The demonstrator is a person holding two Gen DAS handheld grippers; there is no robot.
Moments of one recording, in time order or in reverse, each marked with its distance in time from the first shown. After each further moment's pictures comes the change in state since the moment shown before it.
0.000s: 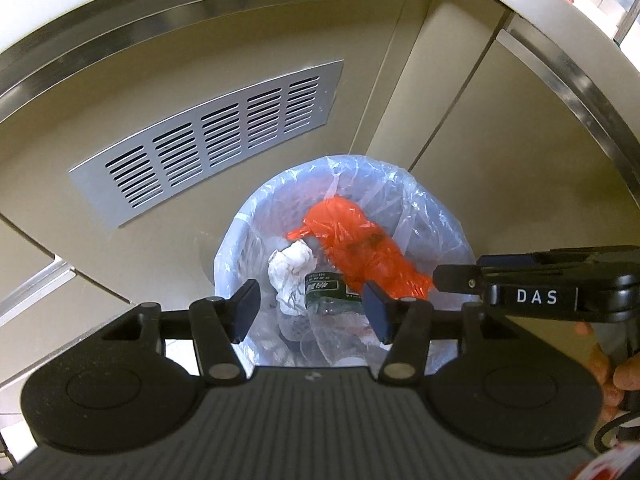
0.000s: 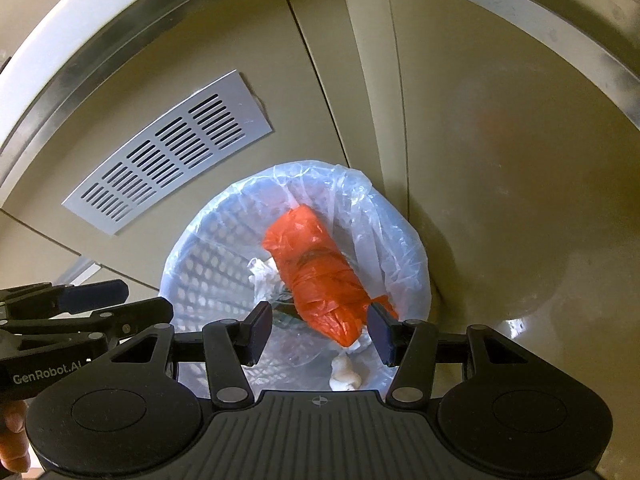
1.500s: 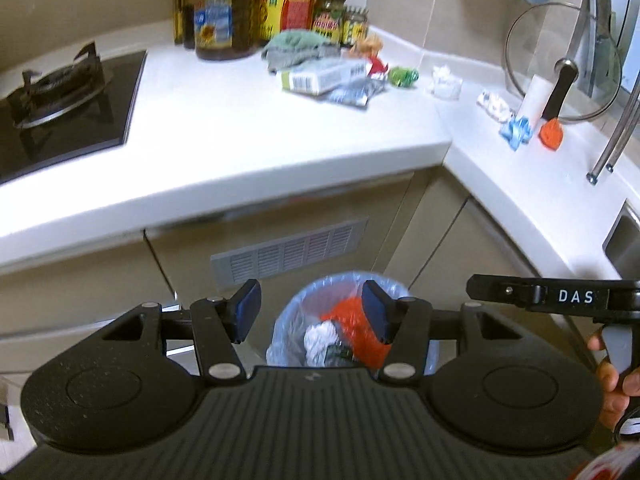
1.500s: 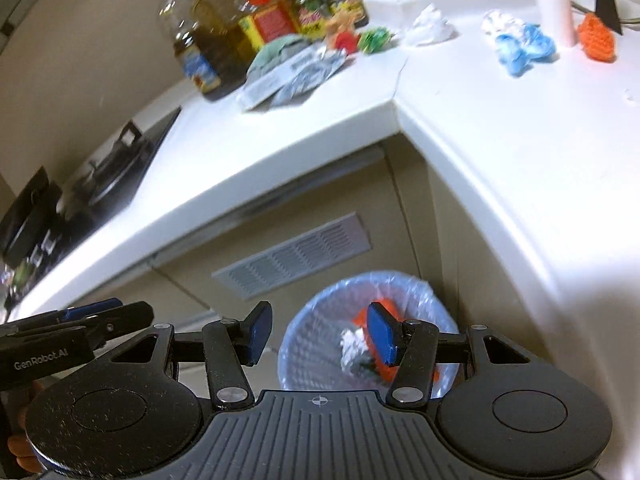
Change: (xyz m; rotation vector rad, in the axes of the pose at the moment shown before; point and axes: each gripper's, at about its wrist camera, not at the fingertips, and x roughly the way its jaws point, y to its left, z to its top) left arm -0.187 -0.020 0.005 -0.151 -0.310 0.147; right arm -0.160 0.036 0.033 -0.086 -0.195 0.210
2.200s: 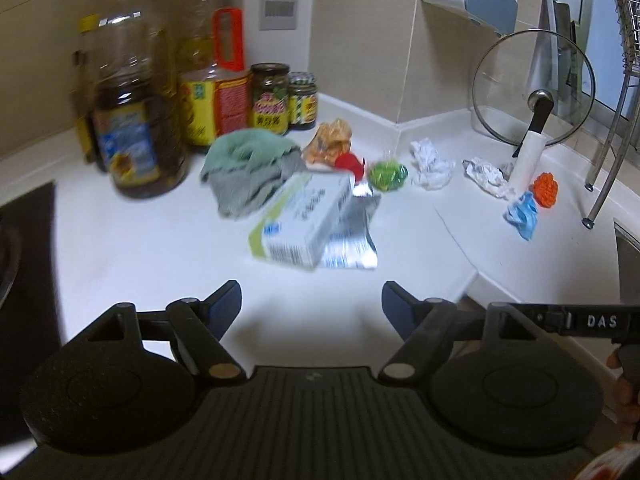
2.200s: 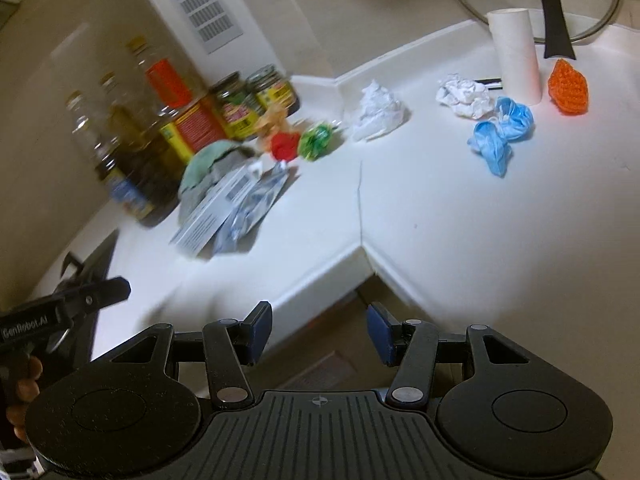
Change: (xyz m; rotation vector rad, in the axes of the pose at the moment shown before) left arm 0.101 0.037 0.174 0.240 -0.100 -0.194; right arm 0.042 -0.006 0.102 0.209 -0.205 -0.141
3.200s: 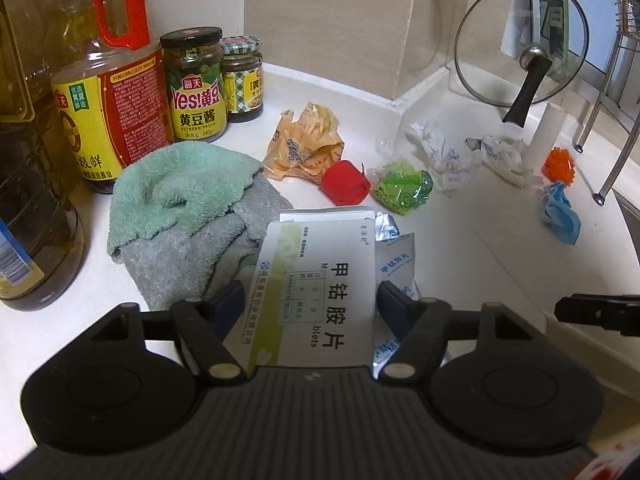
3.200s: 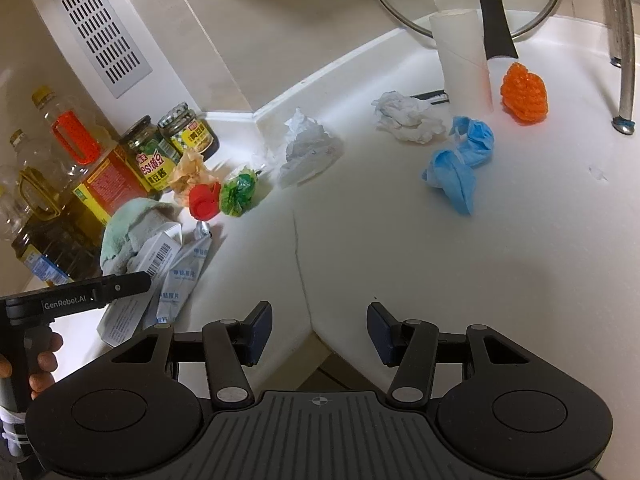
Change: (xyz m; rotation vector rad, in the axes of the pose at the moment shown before) left arm 0.153 0.033 0.069 0.159 0.121 -0.203; right arm 0.042 -0.011 0.037 0.131 -0.077 -0.185
